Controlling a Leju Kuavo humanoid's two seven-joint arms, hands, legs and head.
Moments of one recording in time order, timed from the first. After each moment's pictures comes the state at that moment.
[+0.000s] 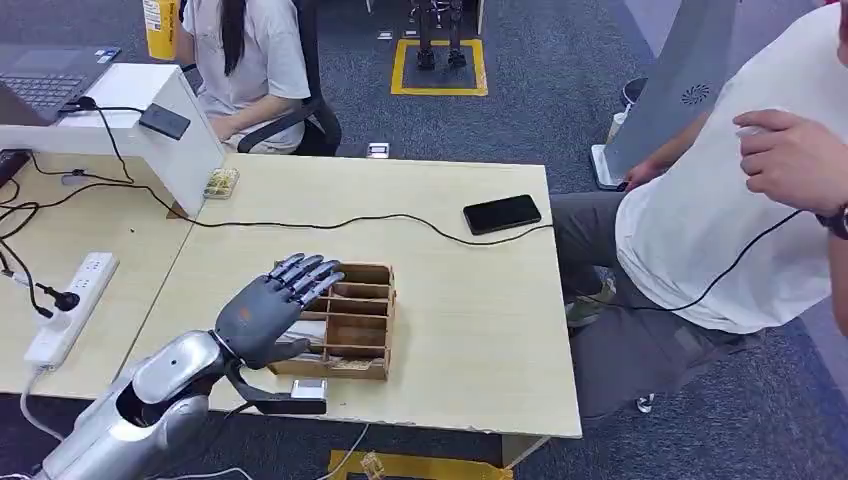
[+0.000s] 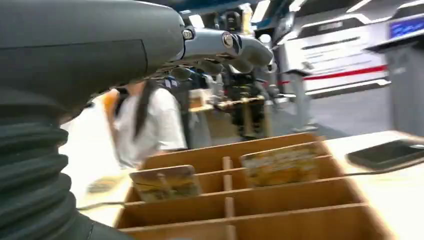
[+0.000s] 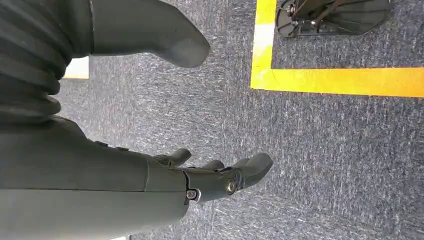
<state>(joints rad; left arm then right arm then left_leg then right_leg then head) -0.20 0.50 -0.54 -1.69 -0.97 0.06 -0.25 -0.07 0.07 -1.19 -0.26 1.50 -0.06 -0.12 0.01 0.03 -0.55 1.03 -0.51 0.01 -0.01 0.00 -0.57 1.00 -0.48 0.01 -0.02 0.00</state>
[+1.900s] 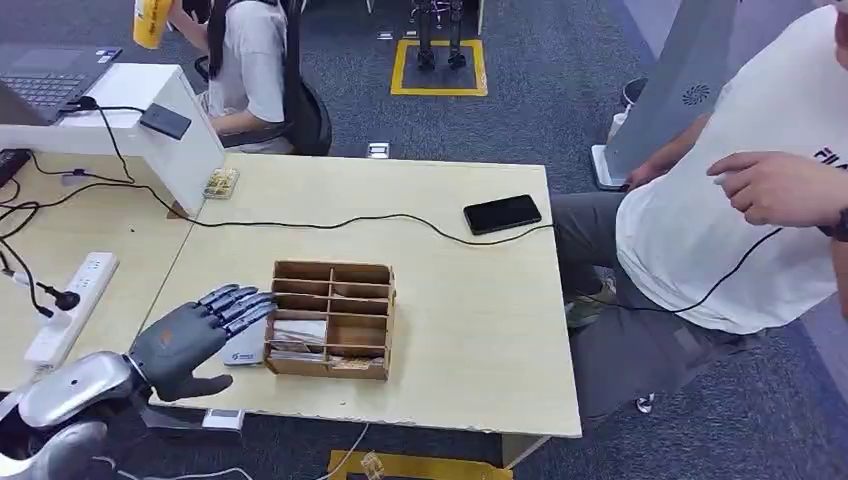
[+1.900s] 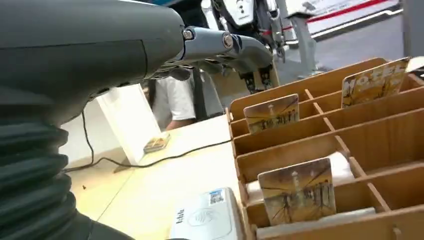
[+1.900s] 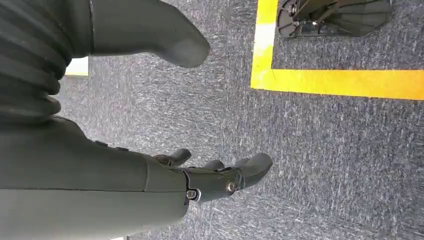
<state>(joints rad) 0.01 0.83 -0.38 -1.90 -0.78 -0.11 -0.25 -0.07 0.06 -1.20 -0.26 1.52 -0.05 -0.13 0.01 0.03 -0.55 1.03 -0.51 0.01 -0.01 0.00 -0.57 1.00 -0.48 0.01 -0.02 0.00</state>
